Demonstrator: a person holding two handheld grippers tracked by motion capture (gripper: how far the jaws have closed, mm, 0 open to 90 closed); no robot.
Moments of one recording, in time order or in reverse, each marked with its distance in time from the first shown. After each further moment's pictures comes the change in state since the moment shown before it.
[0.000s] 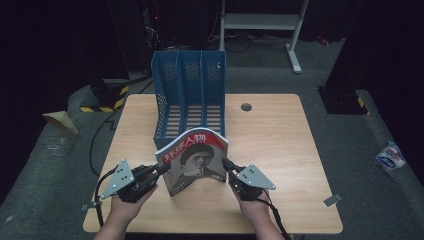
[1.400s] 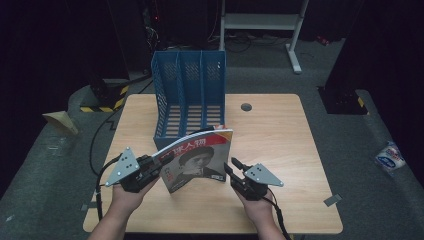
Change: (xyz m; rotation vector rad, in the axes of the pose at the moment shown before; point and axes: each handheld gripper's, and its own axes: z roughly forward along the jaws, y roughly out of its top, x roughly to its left) left arm 0.002 0.031 0.016 0.016 -0.014 0.036; right arm -0.016 -0.010 -0.007 0.038 0.024 0.123
